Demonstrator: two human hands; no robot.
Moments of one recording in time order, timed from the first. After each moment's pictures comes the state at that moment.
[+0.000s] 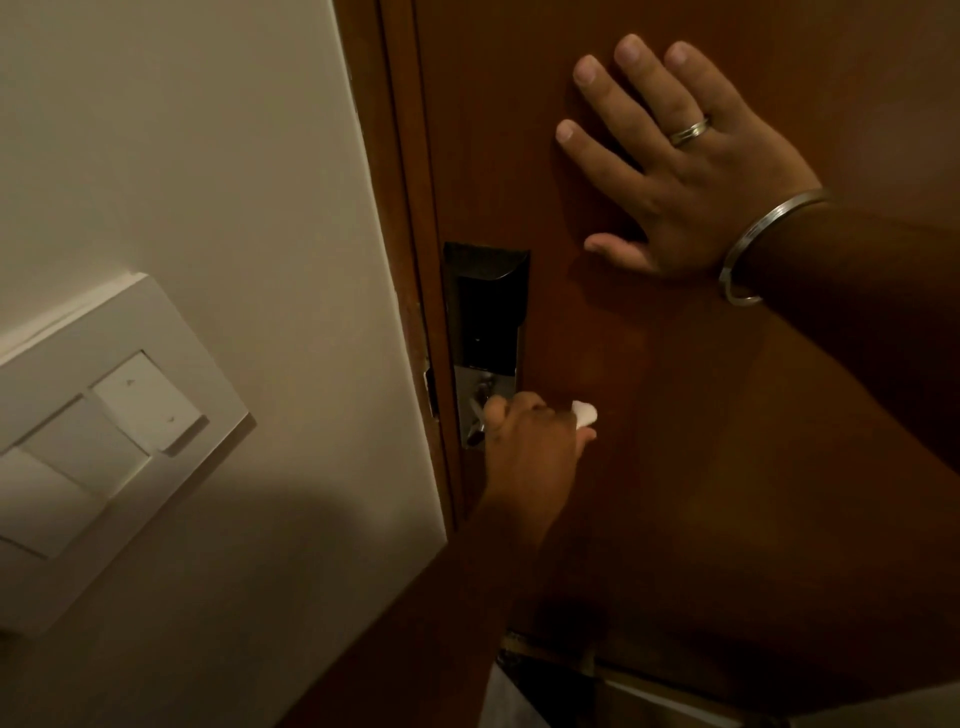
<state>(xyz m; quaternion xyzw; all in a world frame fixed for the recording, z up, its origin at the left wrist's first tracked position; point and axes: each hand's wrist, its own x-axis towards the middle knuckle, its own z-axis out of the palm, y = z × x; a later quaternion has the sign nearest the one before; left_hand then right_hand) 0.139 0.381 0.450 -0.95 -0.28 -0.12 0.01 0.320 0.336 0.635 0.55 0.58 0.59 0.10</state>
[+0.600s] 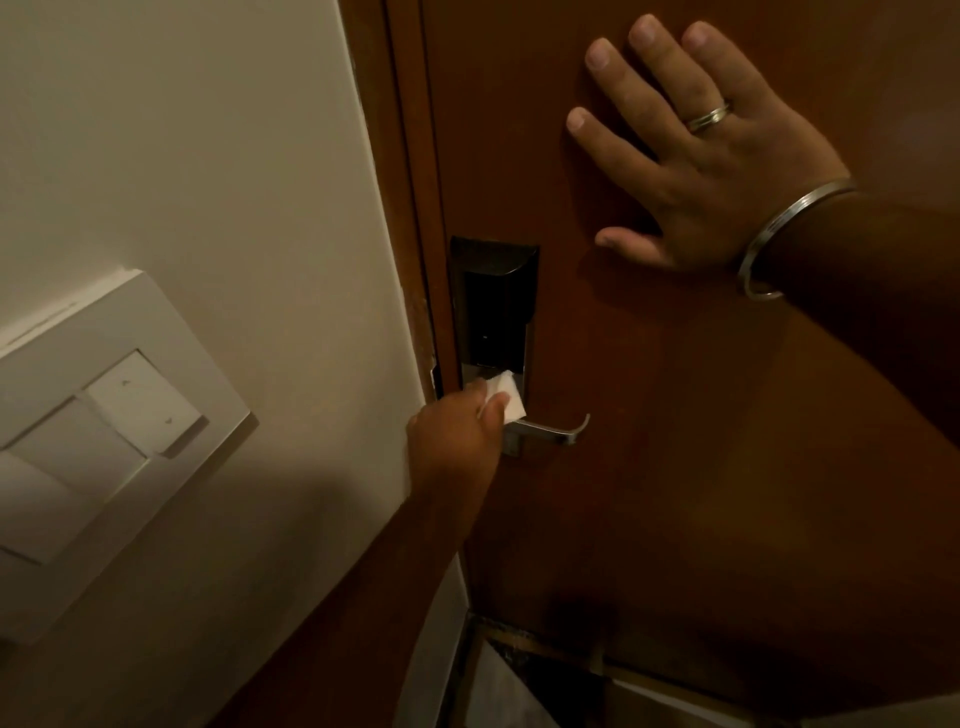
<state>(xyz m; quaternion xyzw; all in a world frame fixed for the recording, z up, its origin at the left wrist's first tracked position) 0.092 0.433 0.447 -0.87 -0.36 -0.27 -0.19 0.319 0.334 0.635 0.56 0.60 0.56 0.09</state>
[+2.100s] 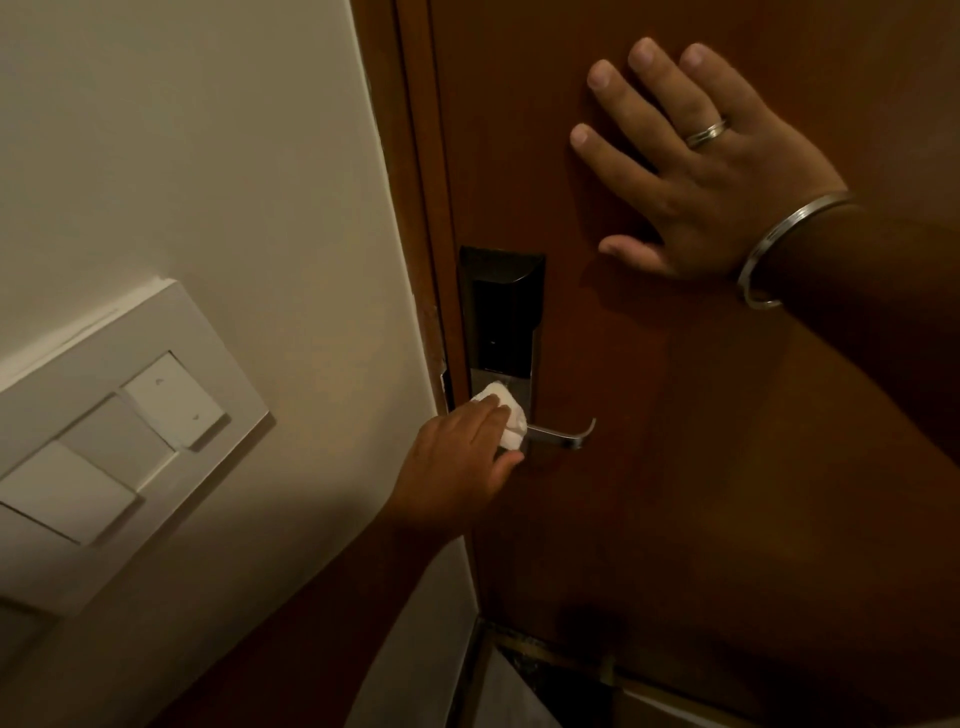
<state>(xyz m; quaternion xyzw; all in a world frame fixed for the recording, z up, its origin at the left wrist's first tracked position) 0.065 0.438 0.433 -0.96 -0.20 -0.20 -0.03 0.321 0.336 0.634 0.55 0.59 0.58 0.09</state>
